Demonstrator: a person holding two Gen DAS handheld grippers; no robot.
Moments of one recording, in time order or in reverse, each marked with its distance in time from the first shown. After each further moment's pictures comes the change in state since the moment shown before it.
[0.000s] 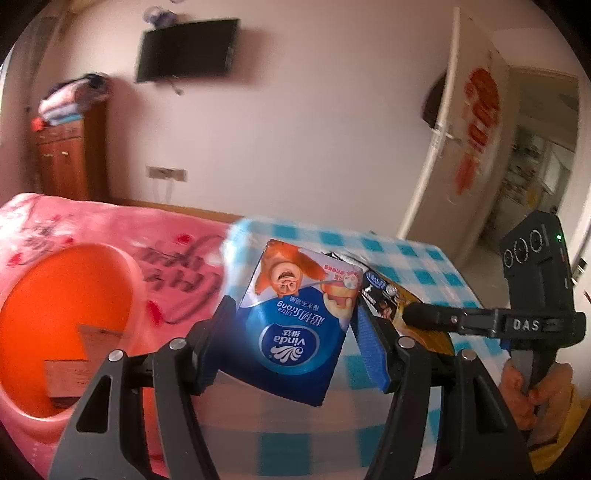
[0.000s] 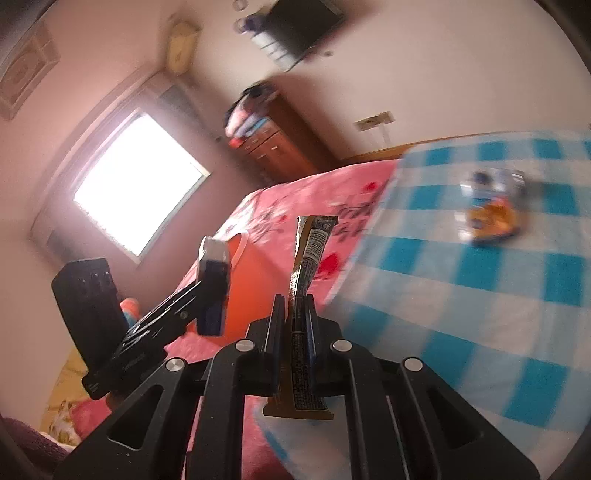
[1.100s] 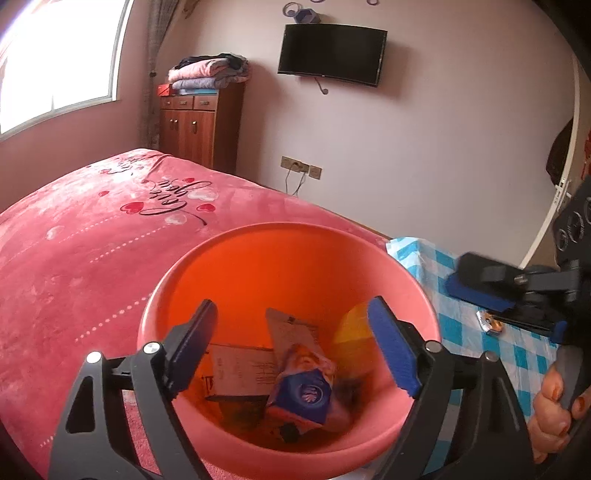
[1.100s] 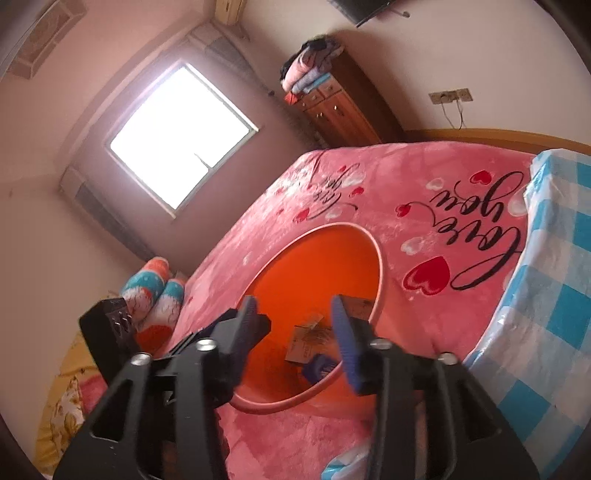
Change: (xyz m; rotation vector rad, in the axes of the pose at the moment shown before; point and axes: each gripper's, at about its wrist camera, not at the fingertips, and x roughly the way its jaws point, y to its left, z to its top) left arm -0.036 0.152 -0.021 -0.262 -0.015 0.410; right arm 0.164 0.107 0.040 -0.102 0.134 0.147
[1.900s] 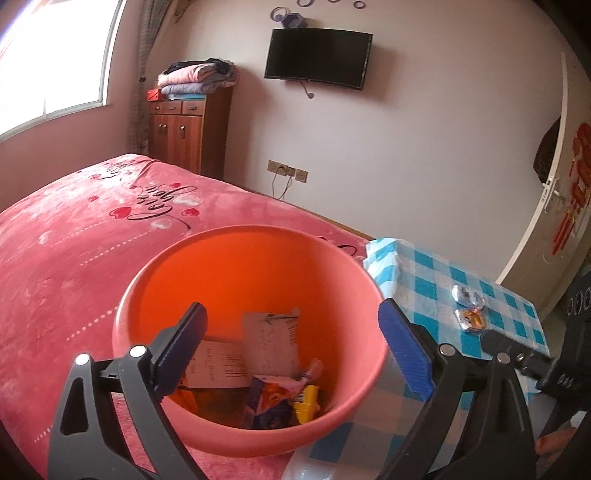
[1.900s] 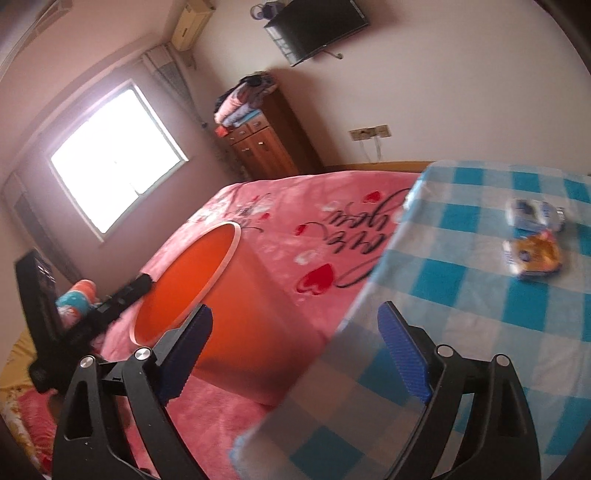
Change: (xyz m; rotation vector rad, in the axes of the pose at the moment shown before) left arm -0.020 -0.032 -0.005 0.027 -0.016 -0.049; right arm -0.076 -0.054 -0.063 -0.011 -0.150 -0.355
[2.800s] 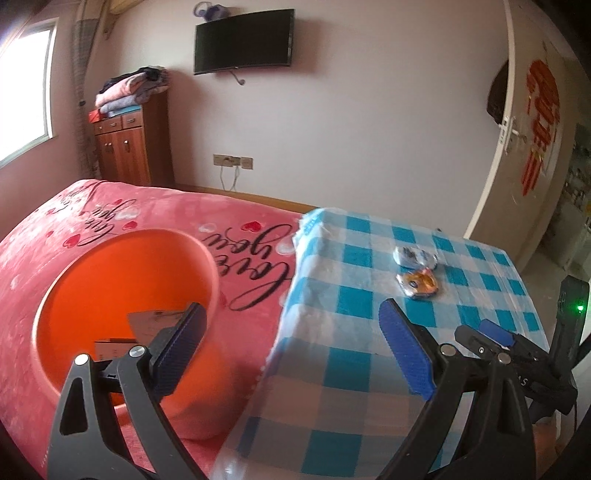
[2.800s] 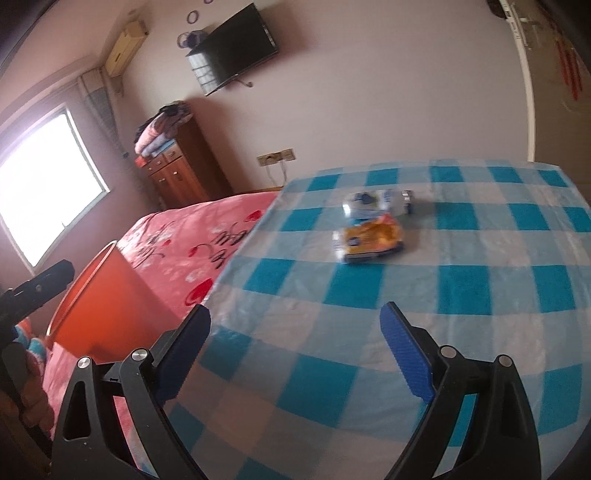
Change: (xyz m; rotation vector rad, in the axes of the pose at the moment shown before) left arm 0.009 -0.124 -0.019 0.204 0.071 -0.107; right arm -0.063 -0.111 -0.036 0.089 -0.115 -0.311
